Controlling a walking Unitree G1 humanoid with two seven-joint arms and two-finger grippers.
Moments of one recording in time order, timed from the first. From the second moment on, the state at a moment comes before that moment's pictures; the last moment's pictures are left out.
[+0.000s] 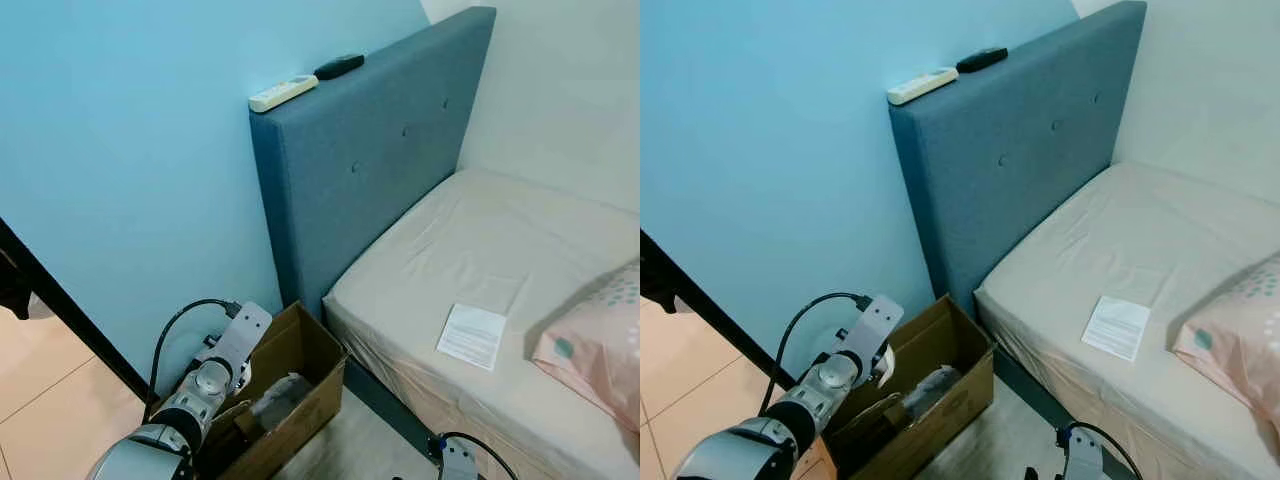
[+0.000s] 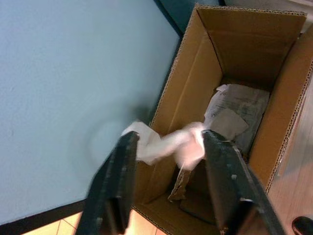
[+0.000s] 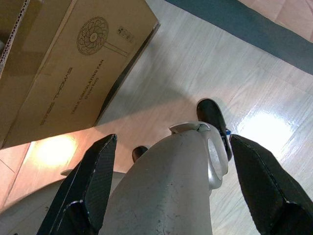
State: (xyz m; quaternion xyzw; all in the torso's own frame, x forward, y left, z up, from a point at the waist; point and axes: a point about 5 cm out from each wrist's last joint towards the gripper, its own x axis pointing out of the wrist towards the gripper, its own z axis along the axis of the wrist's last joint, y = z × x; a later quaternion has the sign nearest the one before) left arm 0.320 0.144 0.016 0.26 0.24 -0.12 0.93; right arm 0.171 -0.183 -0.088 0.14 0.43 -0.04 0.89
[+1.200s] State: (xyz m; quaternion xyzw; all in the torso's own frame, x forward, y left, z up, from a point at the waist) left arm 0.116 0.234 -0.102 -0.08 0.53 0.14 0.83; right arm 0.159 -0.188 -0.095 0.06 0.50 -0.02 0.86
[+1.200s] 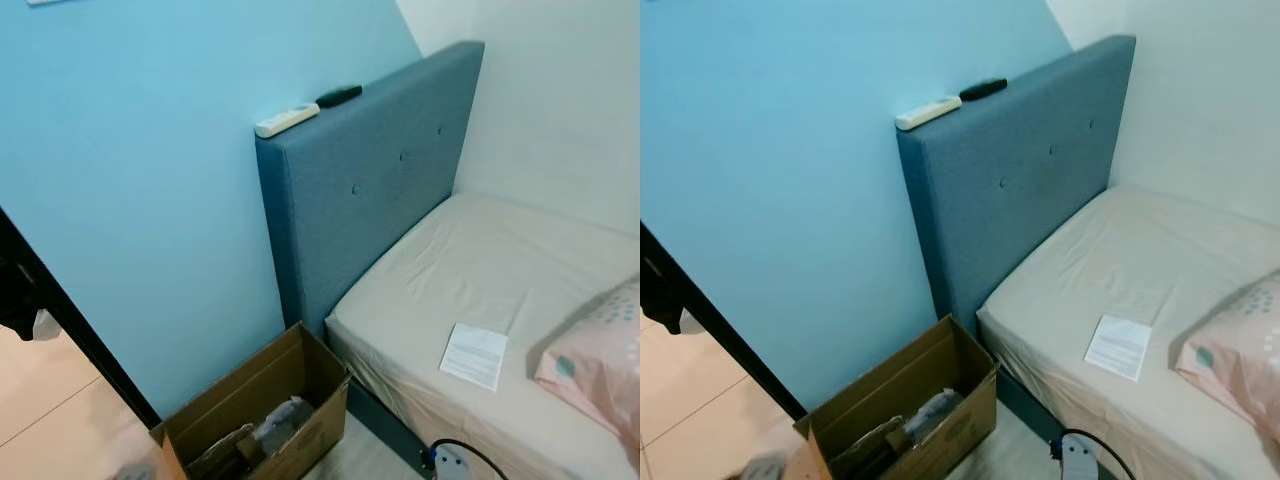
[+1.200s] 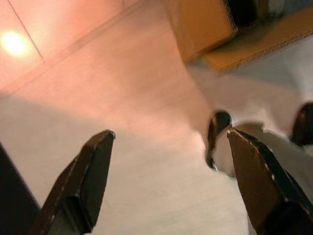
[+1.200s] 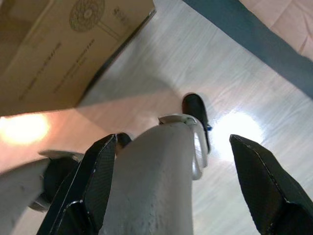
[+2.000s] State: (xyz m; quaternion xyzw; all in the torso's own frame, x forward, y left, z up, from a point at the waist) left arm 0.151 0.229 -0.091 -0.14 0.47 0.17 0.86; right arm 0.174 -0.181 -0.090 -0.03 0.51 0.06 0.86
